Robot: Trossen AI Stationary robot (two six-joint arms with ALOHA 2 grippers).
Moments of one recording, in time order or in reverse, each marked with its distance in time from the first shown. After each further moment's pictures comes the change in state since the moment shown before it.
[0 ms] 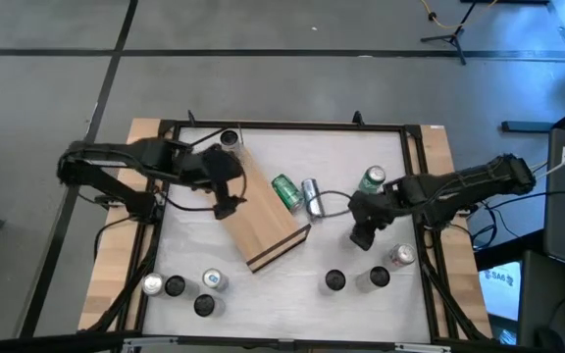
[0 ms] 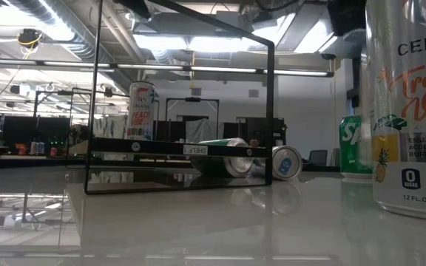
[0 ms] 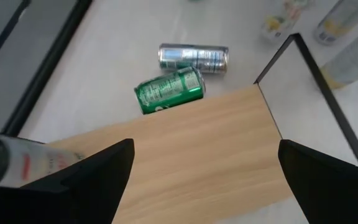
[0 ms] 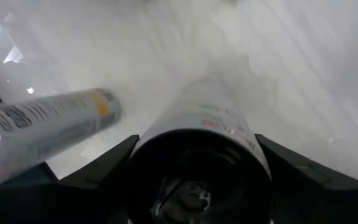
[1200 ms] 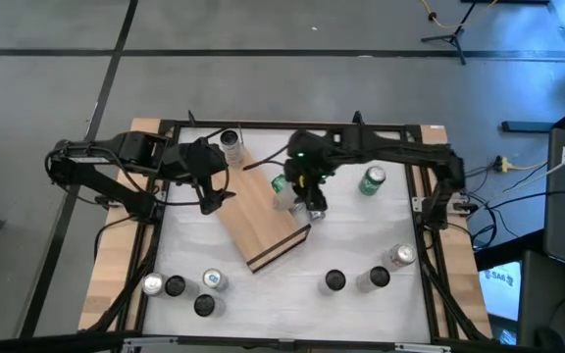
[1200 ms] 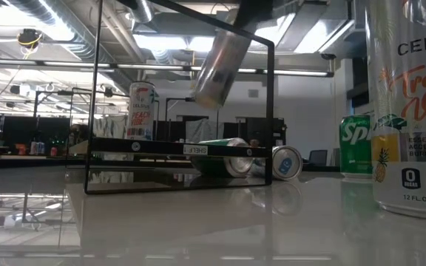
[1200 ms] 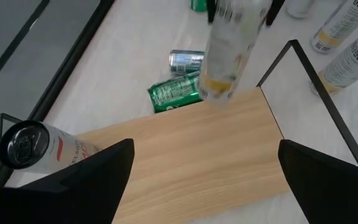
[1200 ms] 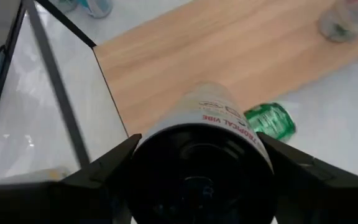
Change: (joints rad) left arm 0.000 -0.090 0.000 -0.044 -0.019 -0.001; right arm -0.313 0.576 0.826 -0.076 -0.158 -1.062
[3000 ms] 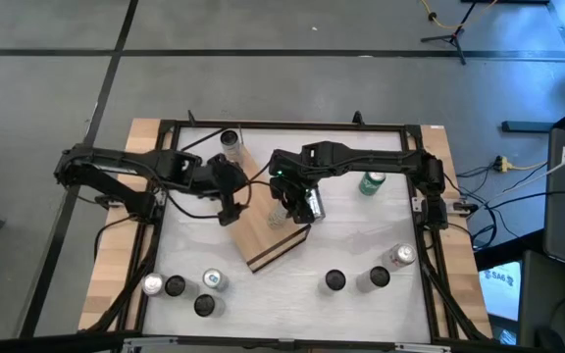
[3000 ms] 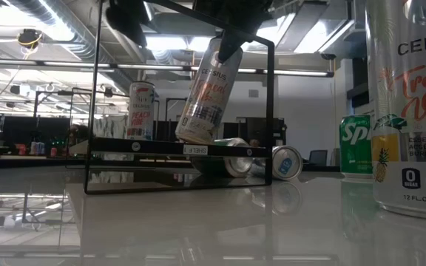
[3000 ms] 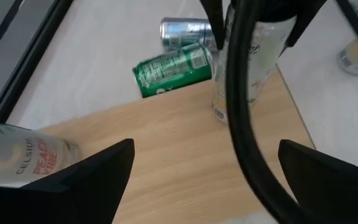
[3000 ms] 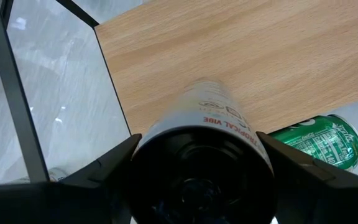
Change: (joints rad) left arm -0.001 0.070 -0.229 0.201 0.012 0.000; right arm 0.033 0.161 0.011 0.033 -0.025 -0.020
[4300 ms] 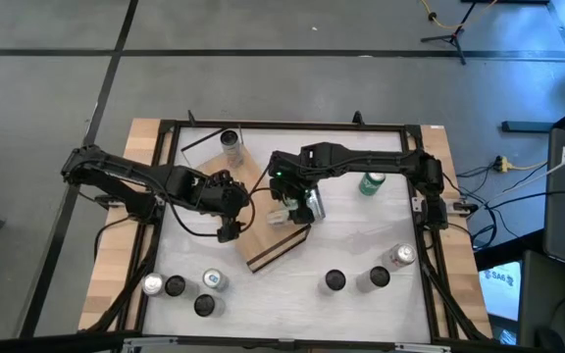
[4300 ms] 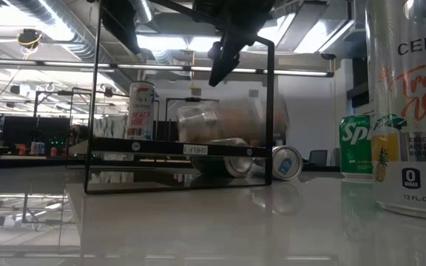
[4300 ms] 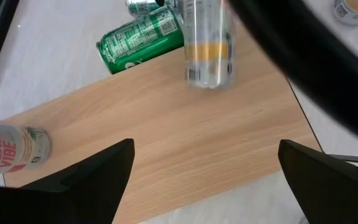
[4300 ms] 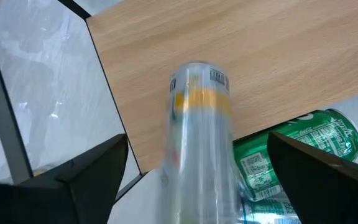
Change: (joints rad) left arm -0.124 0.071 0.000 -0.048 -0.010 -0.047; right arm 0.001 0.004 -0.003 -0.010 0.009 0.000
